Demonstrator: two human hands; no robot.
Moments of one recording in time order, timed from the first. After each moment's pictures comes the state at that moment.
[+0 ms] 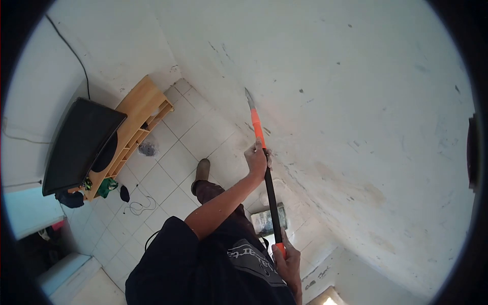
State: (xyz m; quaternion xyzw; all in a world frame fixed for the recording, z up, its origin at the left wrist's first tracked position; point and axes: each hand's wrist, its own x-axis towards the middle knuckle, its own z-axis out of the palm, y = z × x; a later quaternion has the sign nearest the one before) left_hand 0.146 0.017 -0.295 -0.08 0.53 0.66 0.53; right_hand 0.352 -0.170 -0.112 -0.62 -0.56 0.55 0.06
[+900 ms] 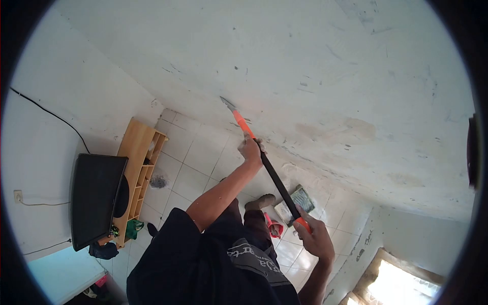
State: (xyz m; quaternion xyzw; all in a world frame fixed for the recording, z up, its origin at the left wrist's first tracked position) left_hand 0.192 0.011 -0.289 -0.10 0.55 0.60 0.57; right_hand 0.401 -0.183 -0.088 -0.63 -0.56 0.53 0.08
